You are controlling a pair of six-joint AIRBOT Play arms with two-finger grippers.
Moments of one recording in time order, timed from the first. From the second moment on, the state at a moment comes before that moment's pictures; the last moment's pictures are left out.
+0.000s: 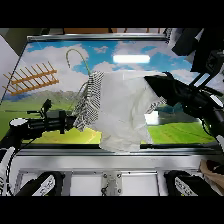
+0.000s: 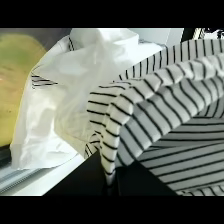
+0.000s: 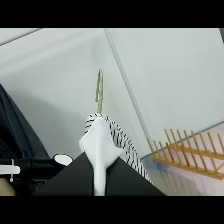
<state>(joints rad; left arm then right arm) 0.29 -1.08 0.53 0.37 -1.33 -1.19 -0.04 -1.06 0.87 0.43 1.38 0.10</state>
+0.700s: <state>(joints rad) 0.24 -1.07 0.69 0.47 -1.33 -1.25 -0.04 -1.06 0.87 0.46 1.30 0.15</state>
